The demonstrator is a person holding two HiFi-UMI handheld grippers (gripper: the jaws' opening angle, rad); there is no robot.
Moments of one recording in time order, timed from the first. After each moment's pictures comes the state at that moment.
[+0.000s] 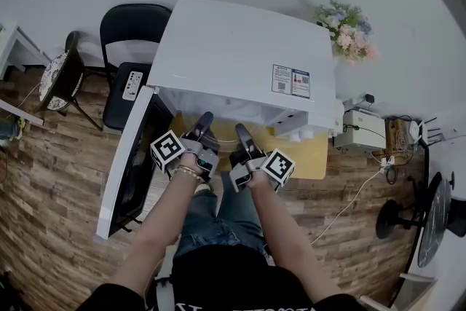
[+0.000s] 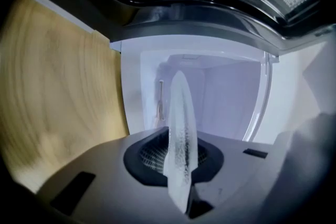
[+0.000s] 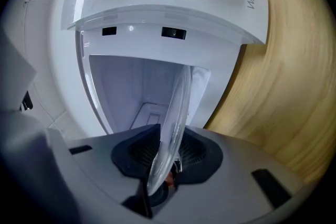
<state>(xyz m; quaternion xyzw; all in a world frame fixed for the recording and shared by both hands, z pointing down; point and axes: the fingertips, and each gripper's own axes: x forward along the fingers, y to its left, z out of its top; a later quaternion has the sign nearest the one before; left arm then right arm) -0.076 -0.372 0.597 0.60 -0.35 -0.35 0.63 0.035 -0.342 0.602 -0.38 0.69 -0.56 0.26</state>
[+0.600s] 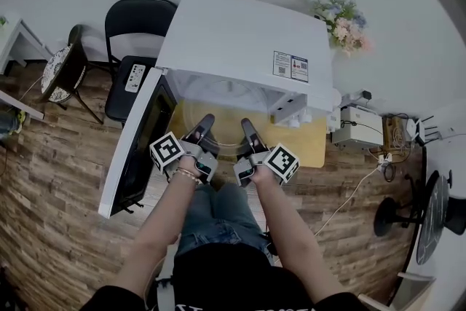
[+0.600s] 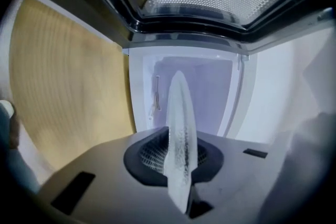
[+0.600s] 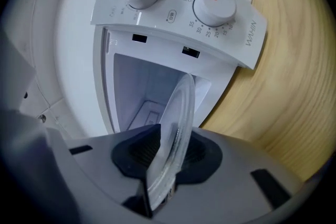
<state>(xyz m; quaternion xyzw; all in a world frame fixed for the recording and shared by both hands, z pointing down) -0.078 -0.316 0.584 0.61 -0.33 -0.35 0.62 0.043 -0.311 0.586 -0.41 0.70 -0.53 0.24</state>
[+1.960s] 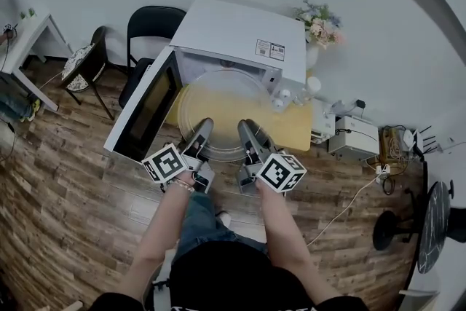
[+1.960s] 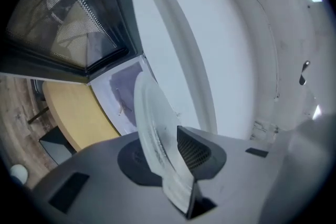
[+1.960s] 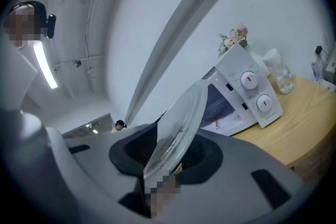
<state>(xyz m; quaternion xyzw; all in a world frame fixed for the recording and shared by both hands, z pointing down) -0.053 -0.158 0.459 0.76 -0.39 -0.30 0.42 0.055 -0.163 0.447 -0.38 0.86 -0.30 0.15</state>
